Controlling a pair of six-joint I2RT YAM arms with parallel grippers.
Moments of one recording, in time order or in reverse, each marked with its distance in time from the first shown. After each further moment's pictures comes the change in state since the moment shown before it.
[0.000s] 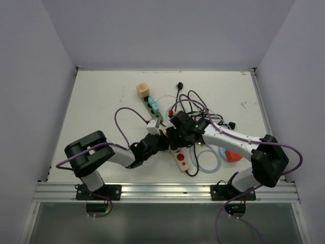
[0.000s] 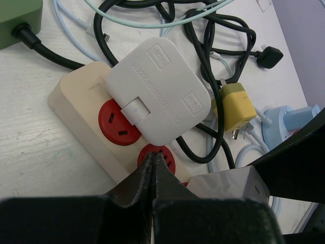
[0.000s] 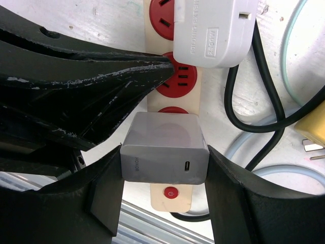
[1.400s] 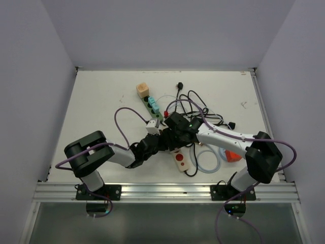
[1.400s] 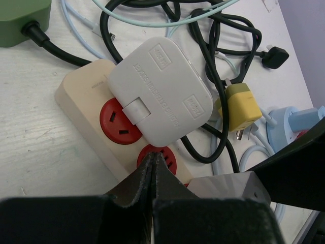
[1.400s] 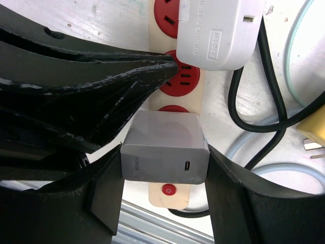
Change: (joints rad) left arm -0.001 0.005 0.009 -0.014 -0.011 0.001; right arm 0.018 0.037 0.035 -0.023 0.002 0.006
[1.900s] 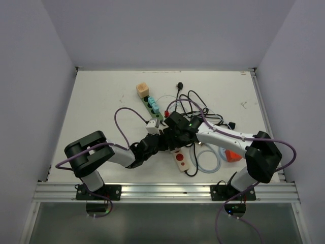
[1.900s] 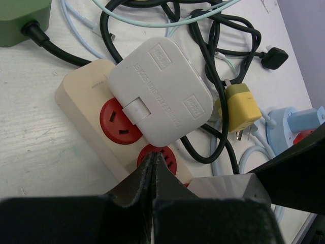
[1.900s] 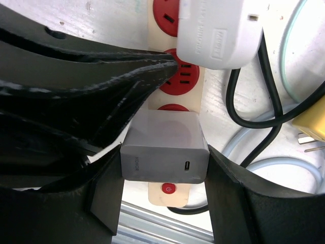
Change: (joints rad) left arm 0.000 -0.001 -0.005 -0.003 -0.003 -0.005; right arm 0.061 0.066 0.082 -0.085 0.108 0.010
